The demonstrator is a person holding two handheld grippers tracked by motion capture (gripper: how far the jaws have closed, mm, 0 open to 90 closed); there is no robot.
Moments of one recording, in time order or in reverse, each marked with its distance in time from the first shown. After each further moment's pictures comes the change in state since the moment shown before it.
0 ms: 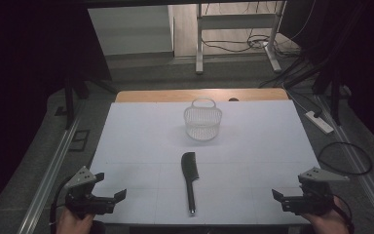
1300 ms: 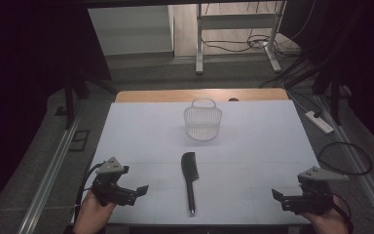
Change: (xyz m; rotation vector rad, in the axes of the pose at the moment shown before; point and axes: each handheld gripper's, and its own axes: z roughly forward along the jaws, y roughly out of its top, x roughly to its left) left arm -0.019 0.034 0.050 0.086 -0.122 0.093; right arm -0.001 0.001 0.002 0.011 0.006 0.006
